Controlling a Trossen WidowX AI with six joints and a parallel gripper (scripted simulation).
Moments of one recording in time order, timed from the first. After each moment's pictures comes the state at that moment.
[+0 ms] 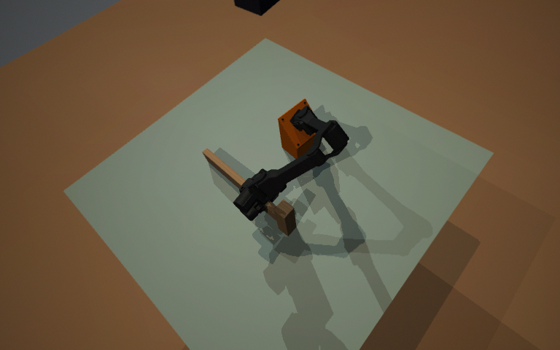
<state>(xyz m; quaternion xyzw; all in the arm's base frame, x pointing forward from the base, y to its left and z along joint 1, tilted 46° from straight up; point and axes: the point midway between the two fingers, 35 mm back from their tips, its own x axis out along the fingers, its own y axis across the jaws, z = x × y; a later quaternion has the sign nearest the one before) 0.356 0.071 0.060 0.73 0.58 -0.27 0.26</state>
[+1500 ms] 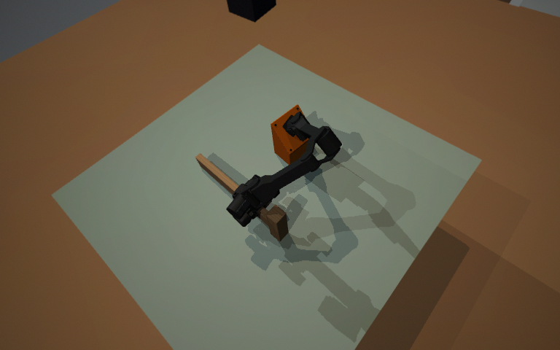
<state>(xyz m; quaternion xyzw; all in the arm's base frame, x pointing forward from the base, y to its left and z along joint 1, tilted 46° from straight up) 0.357 0.074 0.064 0.73 0.58 -0.27 0.26</state>
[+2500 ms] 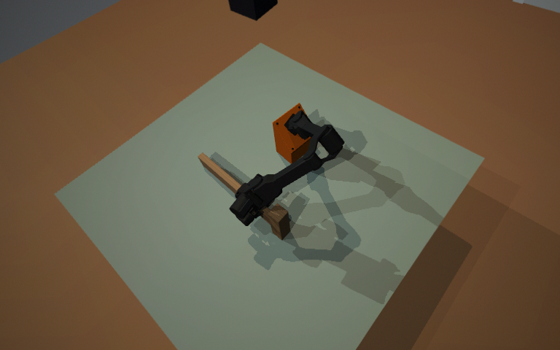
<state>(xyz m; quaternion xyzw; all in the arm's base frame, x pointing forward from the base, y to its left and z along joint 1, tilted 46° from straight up) 0.357 0.077 0.066 0.73 0.58 -0.27 0.26</state>
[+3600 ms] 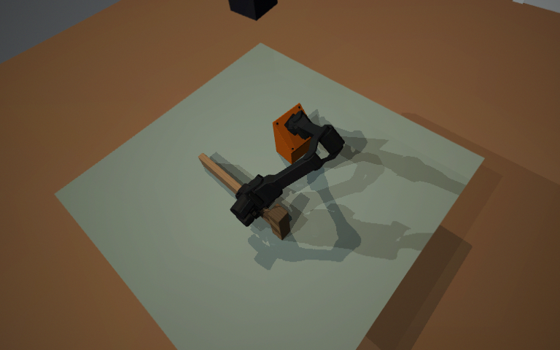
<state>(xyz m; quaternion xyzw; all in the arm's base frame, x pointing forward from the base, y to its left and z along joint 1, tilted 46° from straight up) 0.358 0.079 0.067 0.73 0.57 -0.27 0.26</state>
